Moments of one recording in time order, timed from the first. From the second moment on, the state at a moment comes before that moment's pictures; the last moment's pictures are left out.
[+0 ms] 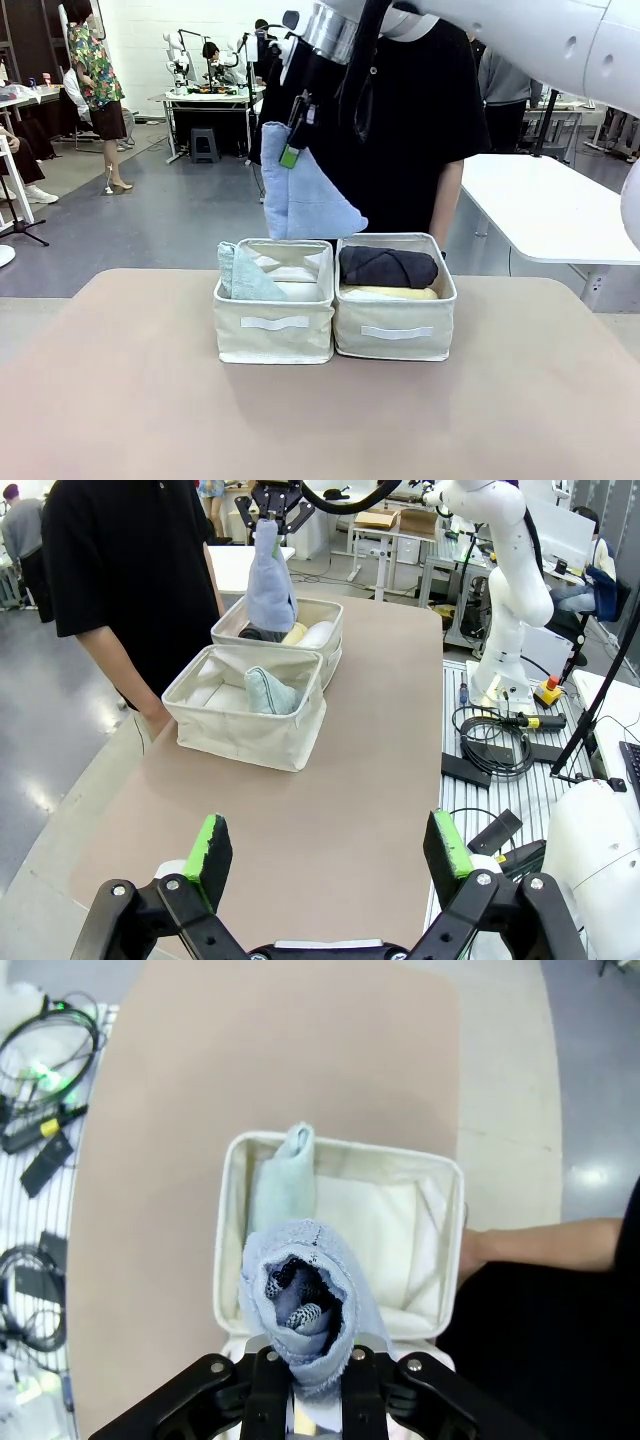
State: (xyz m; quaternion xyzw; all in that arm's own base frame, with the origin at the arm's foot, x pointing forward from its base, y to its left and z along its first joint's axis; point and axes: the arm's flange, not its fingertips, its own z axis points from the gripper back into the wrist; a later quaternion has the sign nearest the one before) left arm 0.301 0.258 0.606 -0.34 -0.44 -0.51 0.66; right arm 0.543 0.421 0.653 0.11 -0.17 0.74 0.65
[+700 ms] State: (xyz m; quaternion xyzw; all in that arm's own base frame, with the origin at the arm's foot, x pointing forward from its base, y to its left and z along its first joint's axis) left arm 0.301 0.258 0.606 -0.34 -0.44 -0.51 0.66; right arm 0.561 0.456 0.611 0.10 -0.22 0.66 0.71
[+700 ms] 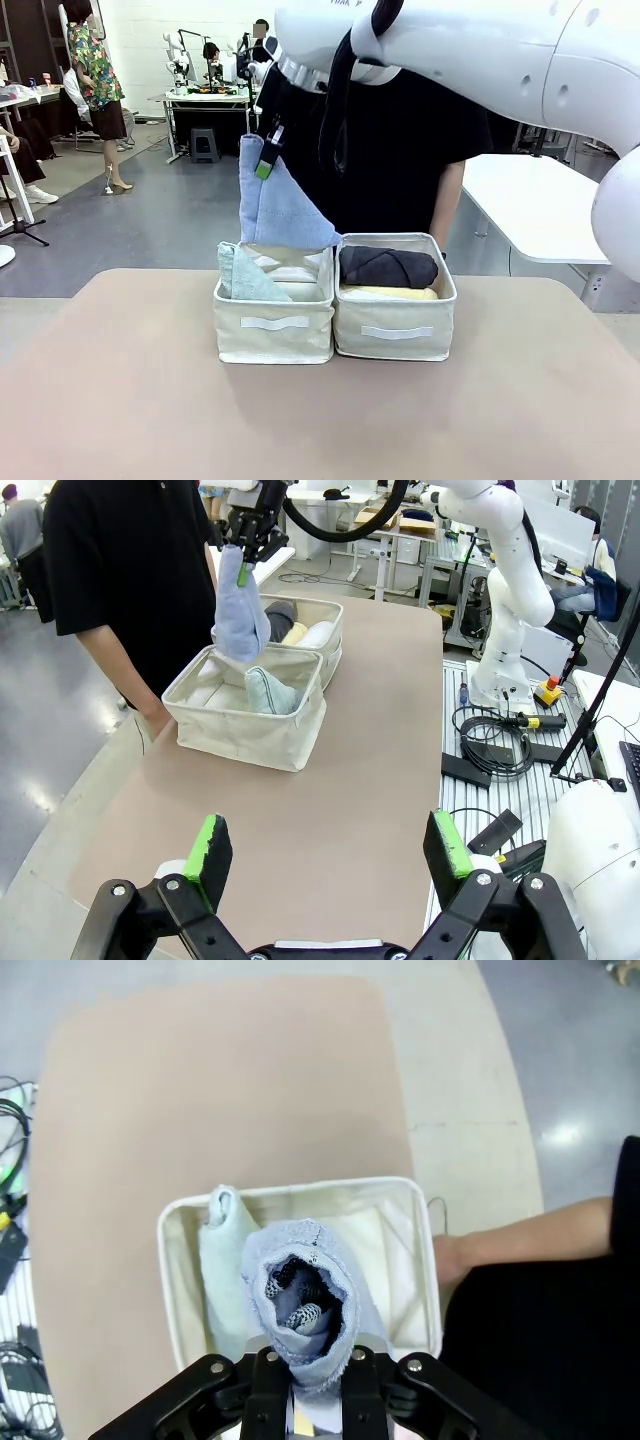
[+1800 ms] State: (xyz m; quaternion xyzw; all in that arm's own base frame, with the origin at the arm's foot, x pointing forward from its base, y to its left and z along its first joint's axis) left arm 0.301 0.258 0.606 -0.34 -0.44 -0.51 0.66; right arm 0.561 0.472 0.569 0.10 -0.21 0.66 0.72
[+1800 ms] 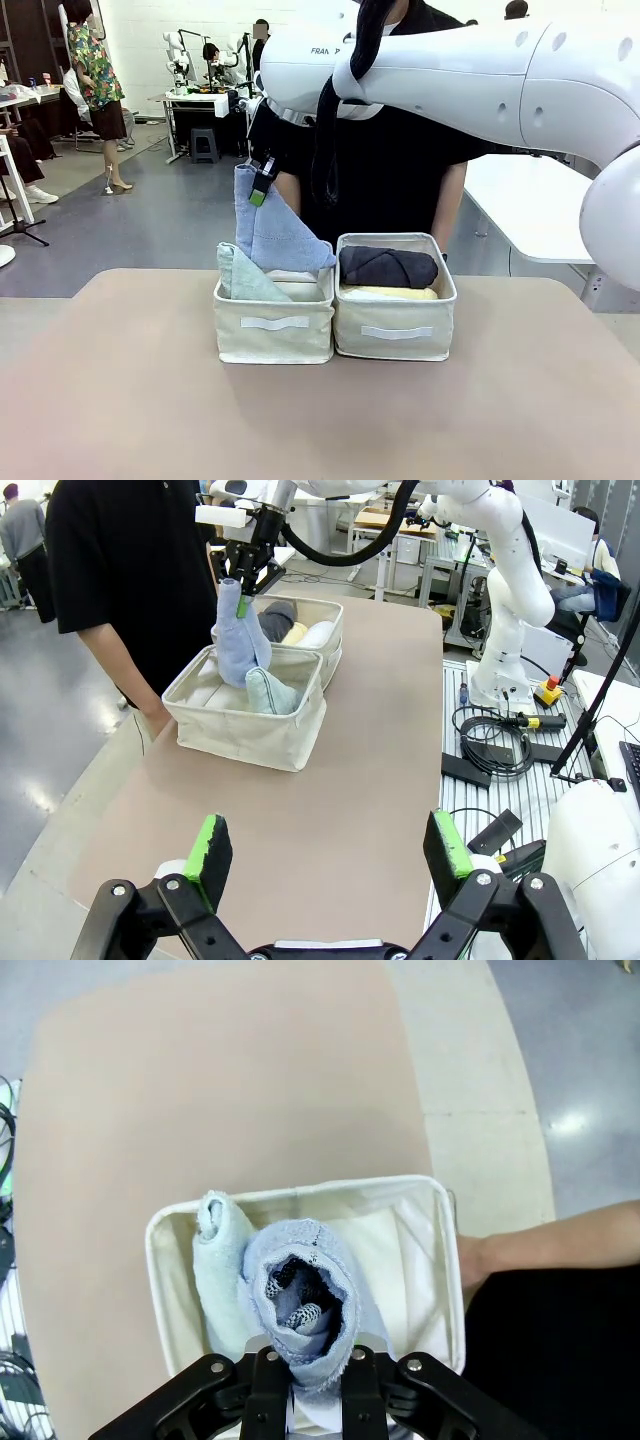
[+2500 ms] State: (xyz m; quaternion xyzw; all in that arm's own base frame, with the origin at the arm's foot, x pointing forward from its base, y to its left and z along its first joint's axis) left arm 0.301 0.258 0.606 -0.34 -0.44 -0.51 0.66; right arm 0.560 0.485 0.562 0.11 -0.21 0.58 0.78
